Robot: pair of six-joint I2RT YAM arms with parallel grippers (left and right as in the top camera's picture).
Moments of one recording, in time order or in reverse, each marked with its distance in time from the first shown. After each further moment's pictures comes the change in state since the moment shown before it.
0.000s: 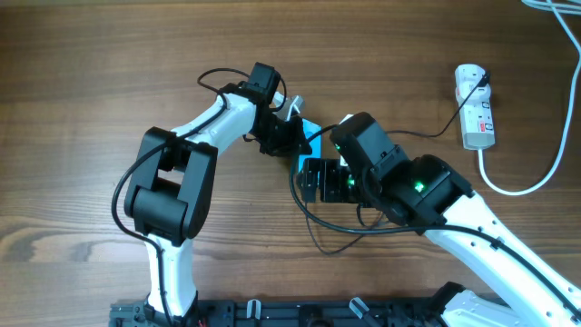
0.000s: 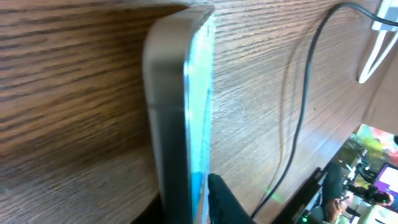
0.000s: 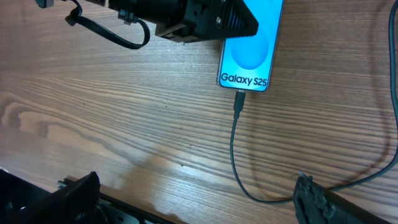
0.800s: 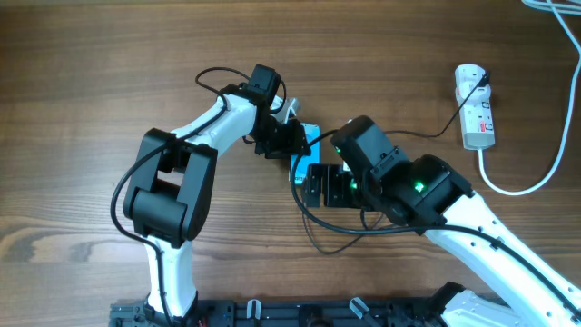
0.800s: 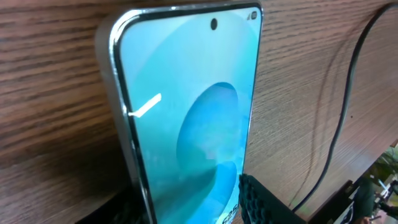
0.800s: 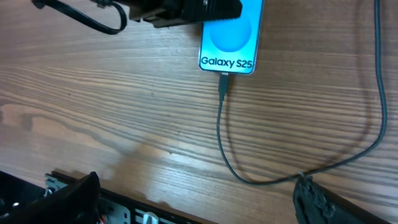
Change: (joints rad) left arm -0.004 -0.008 -0.010 -0.023 -0.117 0.009; right arm 0.000 0.000 0.000 -0.069 0.000 0.000
